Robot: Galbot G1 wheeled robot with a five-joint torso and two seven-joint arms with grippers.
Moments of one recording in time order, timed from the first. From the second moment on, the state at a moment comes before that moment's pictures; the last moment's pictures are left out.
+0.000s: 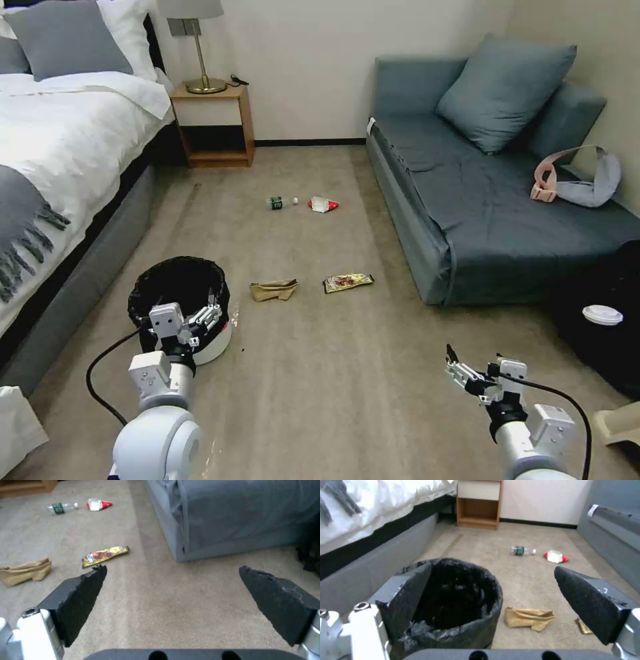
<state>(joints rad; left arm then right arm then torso) 1.51 -1.38 -0.53 -2.19 -0.23 0.26 -0.33 -1.80 1.32 0.62 2.26 0.39 -0.28 0.25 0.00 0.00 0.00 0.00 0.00</state>
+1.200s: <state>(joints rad) 1.18 -1.03 -0.71 -1.85 -0.64 0.54 -0.50 -1.74 1.37 0.56 2.13 0.31 -0.23 0.22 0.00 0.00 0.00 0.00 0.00</state>
